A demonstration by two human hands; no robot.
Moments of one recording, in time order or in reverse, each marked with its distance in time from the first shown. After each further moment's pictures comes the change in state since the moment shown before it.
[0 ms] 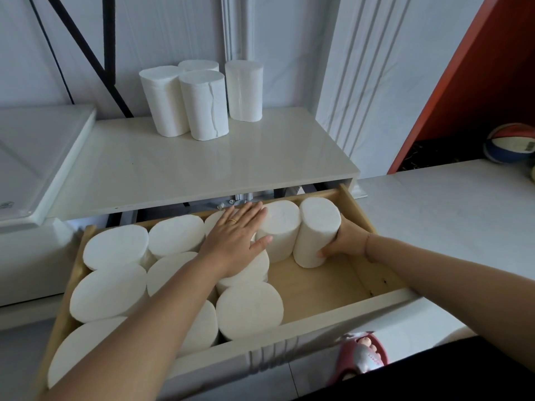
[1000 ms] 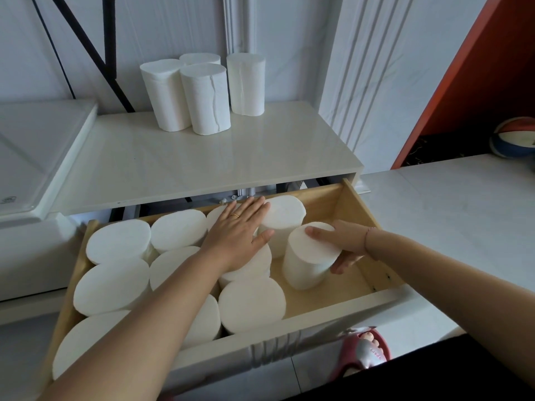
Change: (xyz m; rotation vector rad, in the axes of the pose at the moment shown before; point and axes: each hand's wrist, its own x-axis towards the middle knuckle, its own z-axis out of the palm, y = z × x) left_hand 0.001 0.001 0.000 -0.014 0.006 -0.003; right_hand -0.024 -0.043 0.007 0.055 -0.204 0.437
